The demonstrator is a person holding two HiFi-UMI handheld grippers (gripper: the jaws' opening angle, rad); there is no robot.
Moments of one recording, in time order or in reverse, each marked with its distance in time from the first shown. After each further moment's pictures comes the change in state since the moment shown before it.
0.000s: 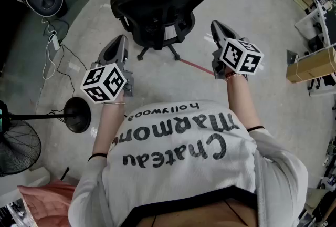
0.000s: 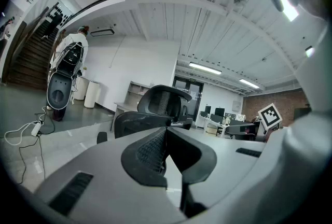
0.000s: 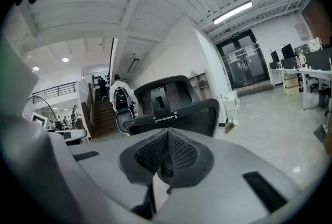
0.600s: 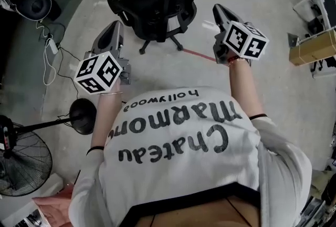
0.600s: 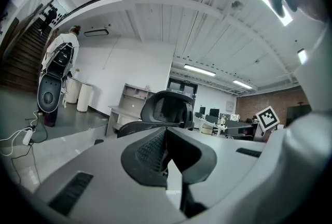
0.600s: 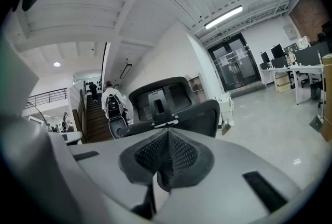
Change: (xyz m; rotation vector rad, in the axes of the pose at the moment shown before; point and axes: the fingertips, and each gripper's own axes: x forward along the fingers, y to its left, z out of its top) left arm 0.021 0.046 0.030 0.030 -0.018 -0.071; right arm 0.035 0.016 0.010 0.048 -0.071 -0.073
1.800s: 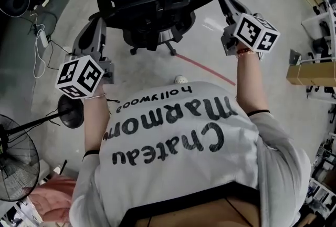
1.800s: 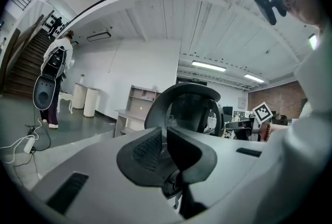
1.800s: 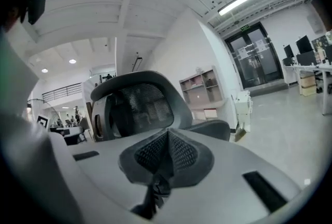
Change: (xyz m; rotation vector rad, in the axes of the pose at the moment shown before) left arm 0.123 0.033 0.015 0.035 -0.010 0.111; right arm 0.150 -0.103 0.060 -0.070 0.095 0.178
